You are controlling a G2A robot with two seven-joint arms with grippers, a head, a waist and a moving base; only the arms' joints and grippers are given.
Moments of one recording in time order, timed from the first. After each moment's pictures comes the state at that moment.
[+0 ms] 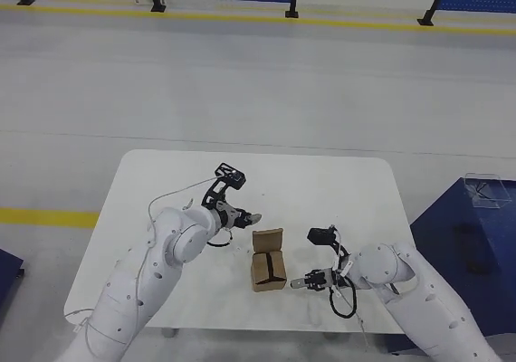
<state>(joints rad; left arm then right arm) 0.80 -1.34 -0.97 -1.37 1.00 -0.14 -0.78 -1.05 -0.97 1.03 -1.60 -0.41 0.27 1.24</state>
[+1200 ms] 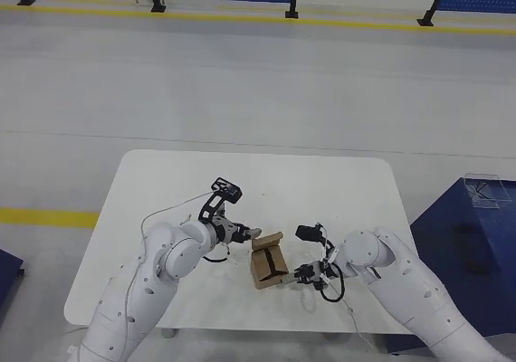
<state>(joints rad) 0.90 -1.32 -1.02 -1.44 0.95 -0.16 -0.80 -0.87 -1.04 0.87 -1.33 -0.28 0.19 1.23</state>
